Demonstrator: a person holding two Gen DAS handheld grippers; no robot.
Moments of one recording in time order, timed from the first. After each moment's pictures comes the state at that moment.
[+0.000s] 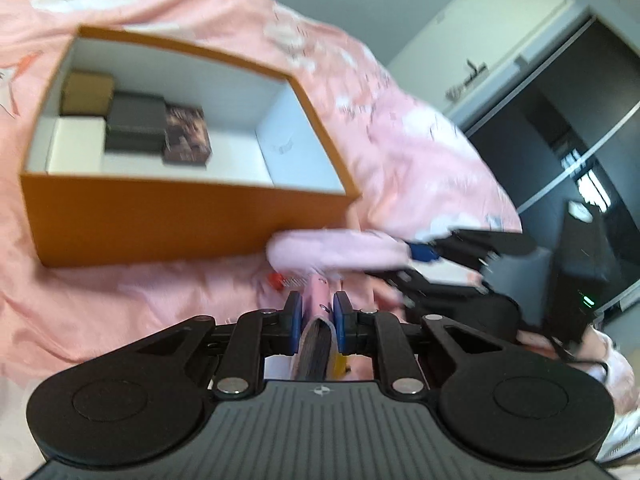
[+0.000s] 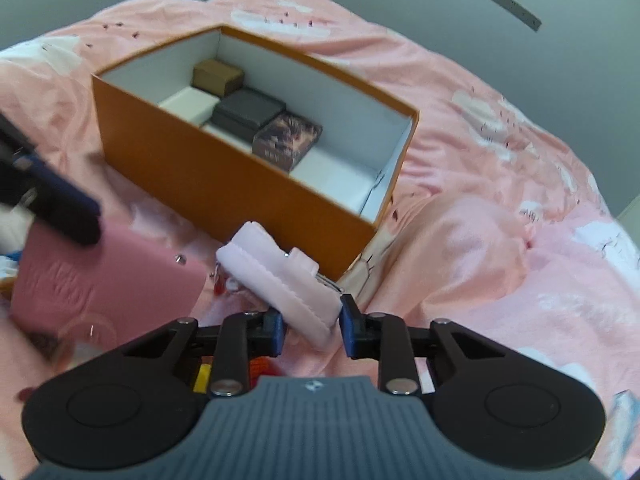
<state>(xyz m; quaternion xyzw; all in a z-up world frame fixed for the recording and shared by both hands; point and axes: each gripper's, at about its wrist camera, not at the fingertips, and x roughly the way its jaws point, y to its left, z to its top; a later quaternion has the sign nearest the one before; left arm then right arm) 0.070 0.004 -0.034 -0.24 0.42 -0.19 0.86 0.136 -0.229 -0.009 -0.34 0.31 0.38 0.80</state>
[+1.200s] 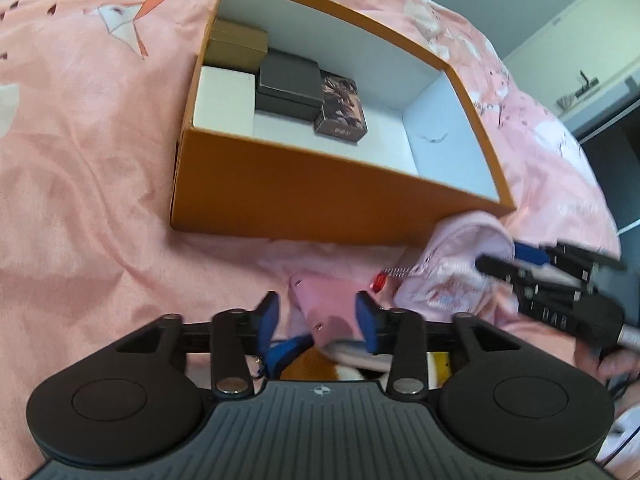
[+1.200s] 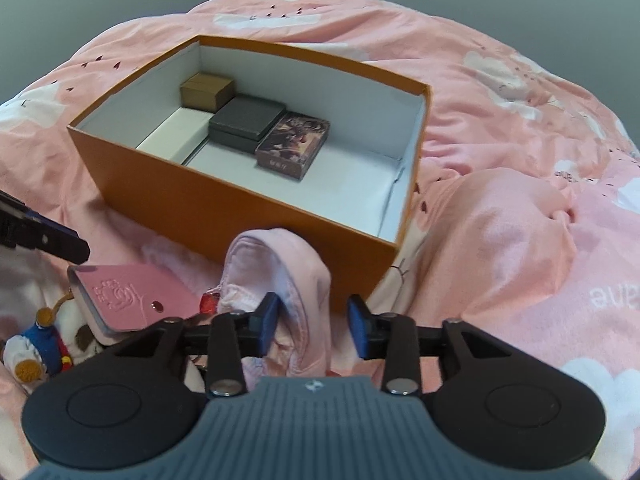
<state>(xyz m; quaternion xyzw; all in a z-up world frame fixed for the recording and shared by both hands) 0.090 0.066 -0.070 -0.26 0.51 -0.05 0.82 0.171 -0.204 -0.019 -0.26 0.38 0.39 0.80</state>
